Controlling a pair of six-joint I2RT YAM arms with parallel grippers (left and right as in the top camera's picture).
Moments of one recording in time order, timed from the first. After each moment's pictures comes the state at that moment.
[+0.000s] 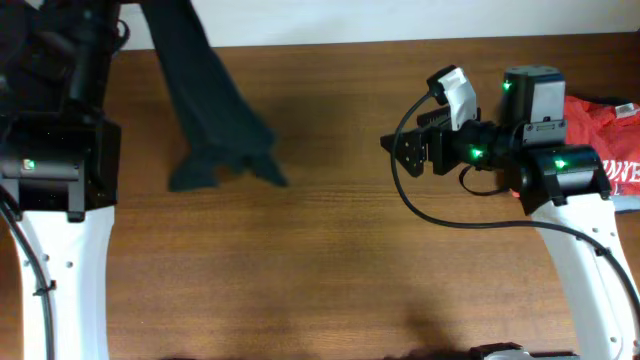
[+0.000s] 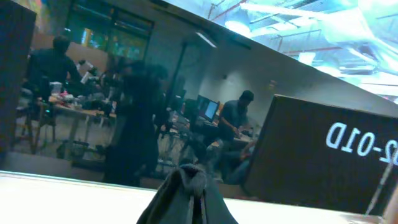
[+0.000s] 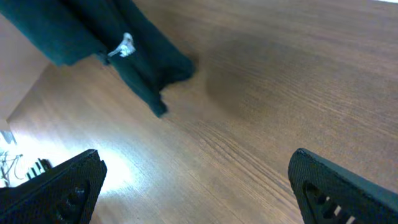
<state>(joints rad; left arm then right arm) -0.08 1.49 1.96 -0.15 0.11 -0.37 0.08 1.36 1.37 -0.76 -0.71 -0.09</state>
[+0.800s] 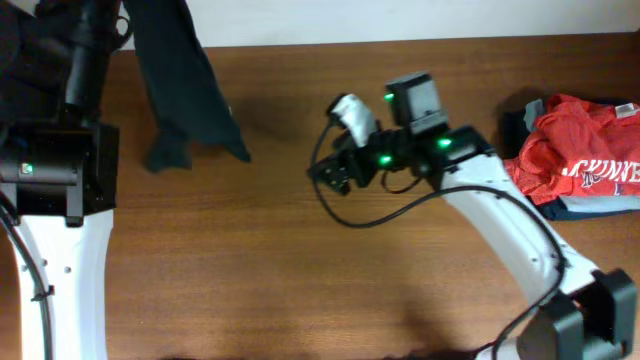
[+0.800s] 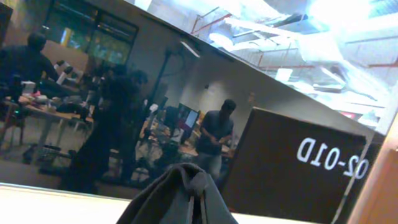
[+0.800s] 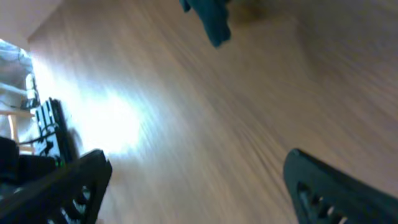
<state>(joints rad) -0.09 1.48 1.96 -0.10 0.15 -0.46 0.40 1.64 1.37 -0.60 -0.71 -0.17</state>
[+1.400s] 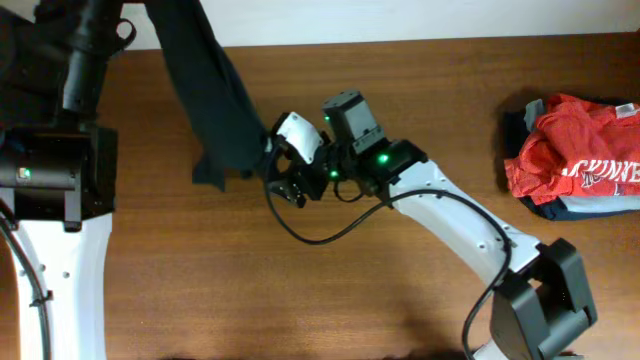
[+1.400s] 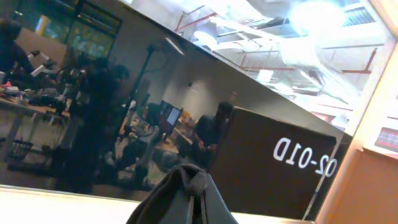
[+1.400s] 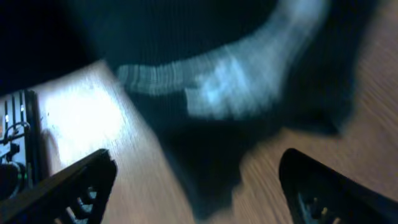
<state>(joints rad) -0.09 1.47 1.96 -0.09 0.21 -0.53 0.58 1.76 1.37 -0.38 -0.60 -0.17</state>
